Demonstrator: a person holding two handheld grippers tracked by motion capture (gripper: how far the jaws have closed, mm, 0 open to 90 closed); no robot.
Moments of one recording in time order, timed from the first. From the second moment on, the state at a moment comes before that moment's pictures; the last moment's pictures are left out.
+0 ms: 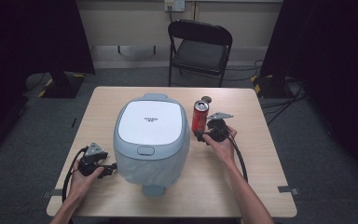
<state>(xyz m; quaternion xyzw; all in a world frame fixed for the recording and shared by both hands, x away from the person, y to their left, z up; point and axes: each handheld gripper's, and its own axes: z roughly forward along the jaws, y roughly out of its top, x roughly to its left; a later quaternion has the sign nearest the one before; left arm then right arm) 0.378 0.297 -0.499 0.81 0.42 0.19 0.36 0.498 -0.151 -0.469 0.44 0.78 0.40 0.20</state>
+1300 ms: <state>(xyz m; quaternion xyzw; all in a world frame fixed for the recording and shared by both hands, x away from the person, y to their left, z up) 0.379 0.299 -0.502 0.81 0.42 0.19 0.36 0.441 -0.189 -0.464 0.44 0.77 0.41 0.22</state>
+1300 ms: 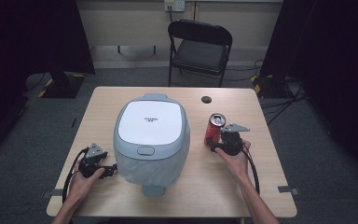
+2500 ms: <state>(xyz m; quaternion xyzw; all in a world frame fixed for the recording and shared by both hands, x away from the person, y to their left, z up) 0.377 0.298 -0.499 0.81 0.43 0.18 0.35 0.375 -0.227 -0.480 0.46 0.77 0.38 0.21</state>
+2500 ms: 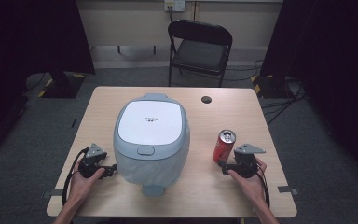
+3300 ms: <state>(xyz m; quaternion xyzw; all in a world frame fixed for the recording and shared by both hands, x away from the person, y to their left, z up) 0.350 0.313 -0.416 0.75 0.41 0.15 0.50 0.356 -0.233 -0.500 0.45 0.80 0.35 0.20</state>
